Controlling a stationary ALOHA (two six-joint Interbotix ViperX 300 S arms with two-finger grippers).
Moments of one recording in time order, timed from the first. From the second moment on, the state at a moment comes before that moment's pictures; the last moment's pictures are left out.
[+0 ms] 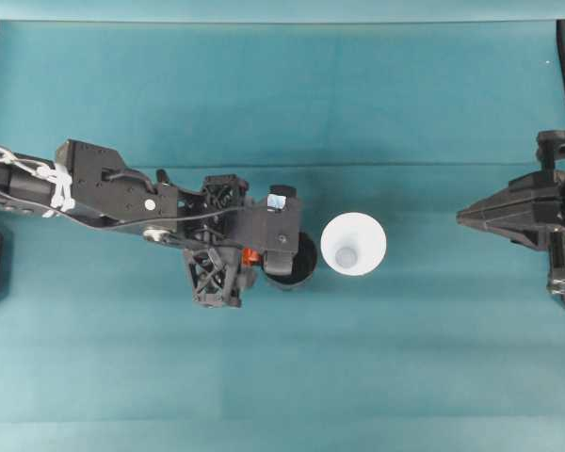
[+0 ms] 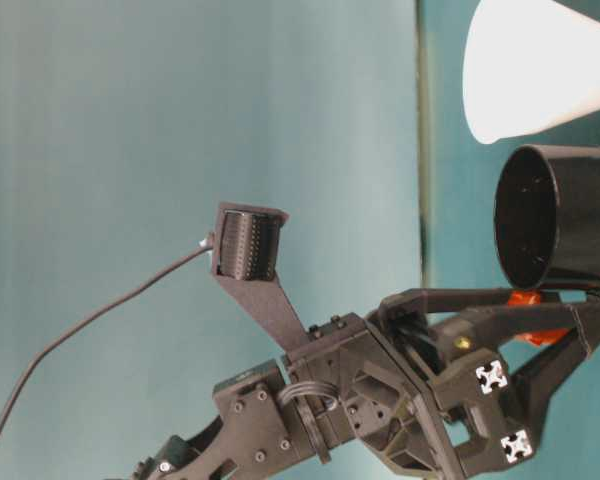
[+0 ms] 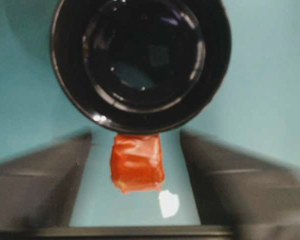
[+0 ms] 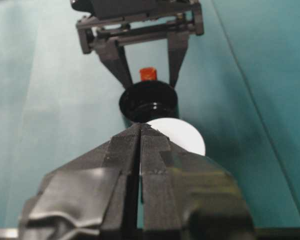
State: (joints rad) left arm 0.03 0.17 0.46 0.02 0.46 0.08; right arm -0.03 -0.97 1.17 0.02 0.11 0.15
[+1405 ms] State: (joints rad) left arm 0.00 -0.33 0.62 0.02 0.63 0.08; right arm -0.05 -0.81 1.00 0.01 0.47 0.24
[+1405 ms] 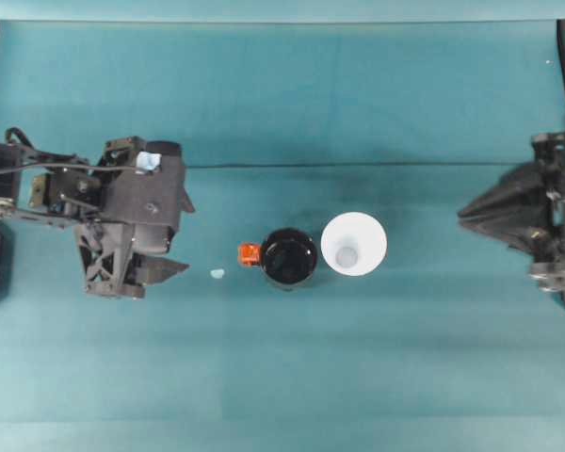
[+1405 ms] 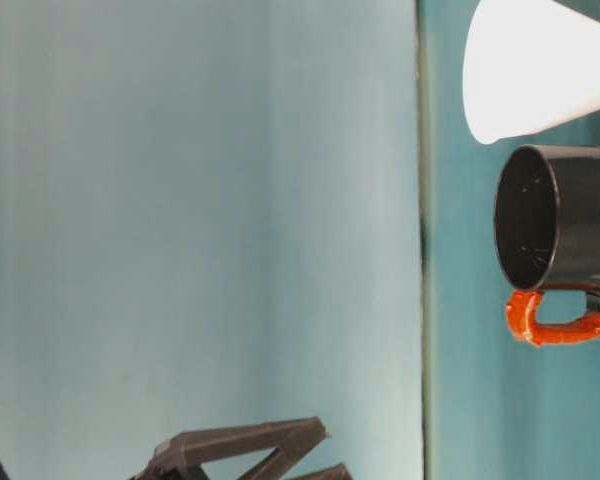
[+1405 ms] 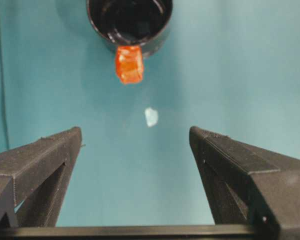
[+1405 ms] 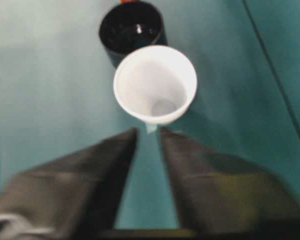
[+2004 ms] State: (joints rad) left arm 0.00 -0.35 0.64 0.02 0.63 0.08; right arm -0.14 -0.37 0.74 0.02 0.61 0.30
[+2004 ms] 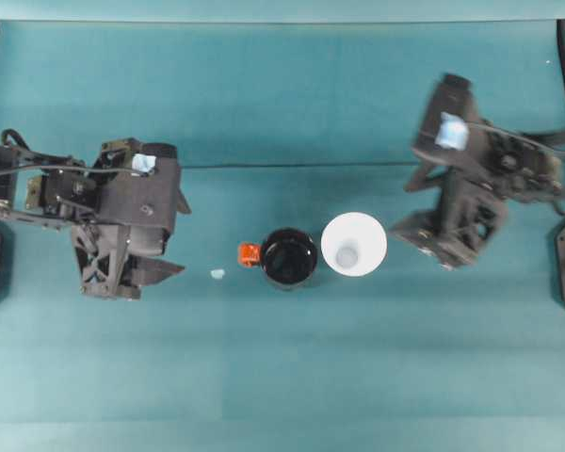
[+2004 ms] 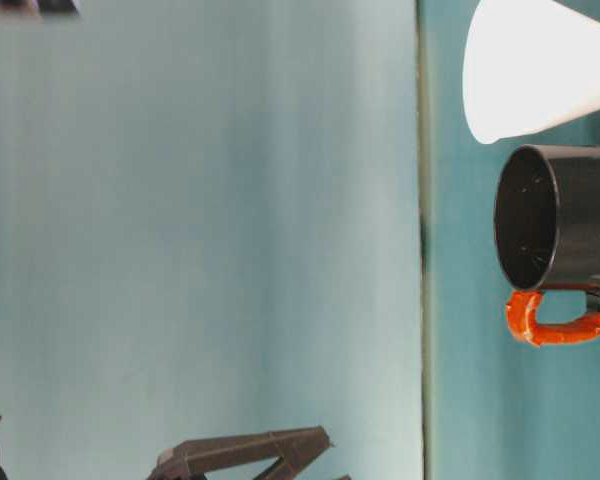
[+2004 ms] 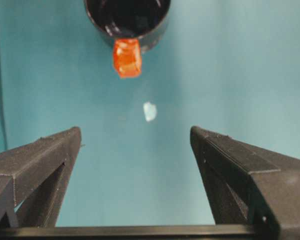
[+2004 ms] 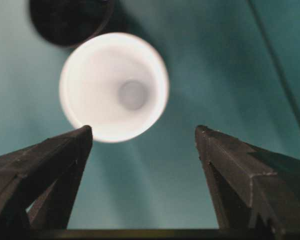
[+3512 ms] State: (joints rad) left arm 0.00 -0.38 0.68 0.02 0.60 0.03; right arm -0.17 0.01 0.66 0.04 0.55 0.40
